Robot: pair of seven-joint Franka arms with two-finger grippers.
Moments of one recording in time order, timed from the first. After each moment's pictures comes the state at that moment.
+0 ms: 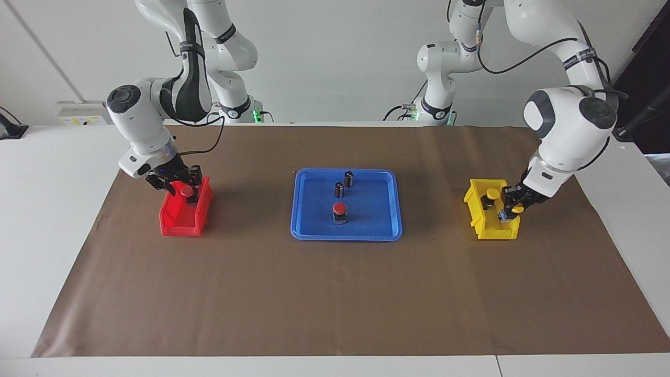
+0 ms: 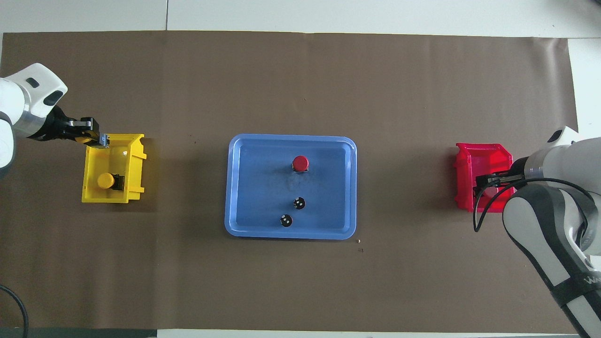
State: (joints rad) left arm -0.04 0.13 0.01 -1.77 0.00 1.92 0.00; right arm -0.01 -0.06 -0.10 -2.30 0.01 2.25 -0.22
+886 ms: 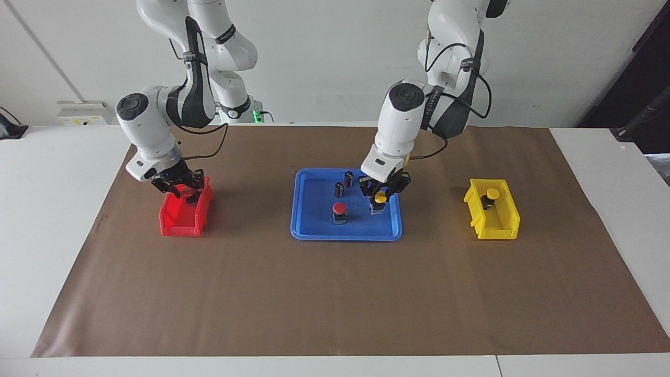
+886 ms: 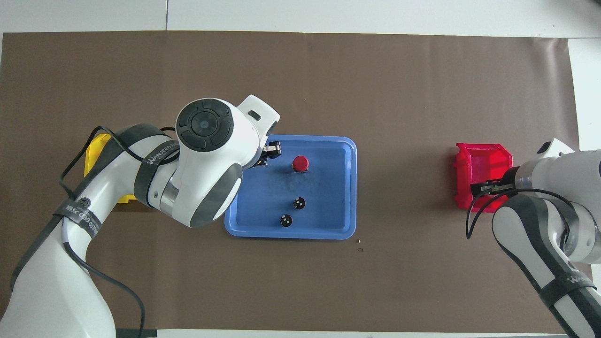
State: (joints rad) left arm -0.63 0.27 -0.01 -1.81 -0.01 2.13 -0.67; right arm -0.02 -0.06 -0.10 -2.40 0.01 2.35 -0.25
